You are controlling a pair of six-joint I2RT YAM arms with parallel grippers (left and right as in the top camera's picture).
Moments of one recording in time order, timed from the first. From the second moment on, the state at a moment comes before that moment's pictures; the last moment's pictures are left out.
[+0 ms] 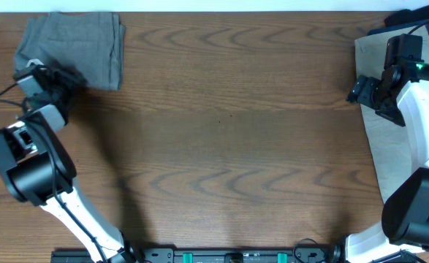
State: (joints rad) left arm 0.47 2.19 1.25 0.31 0.31 -0.62; right arm -0.18 1.74 1.45 -1.01 0.16 0.36
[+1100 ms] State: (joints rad) left arm 0.63 1.88 1.26 -0.17 0.58 -0.70; right arm -0.18 1.74 1.45 -1.01 0.16 0.36
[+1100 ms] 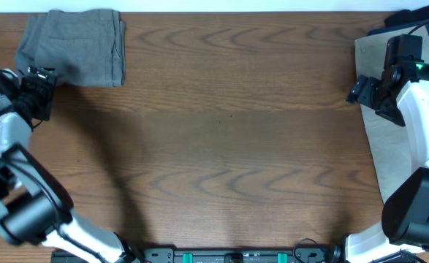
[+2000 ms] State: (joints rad) left arm 0.27 1.24 1.16 -1.22 0.65 -0.14; right arm -0.18 1.74 1.45 -1.01 0.16 0.36
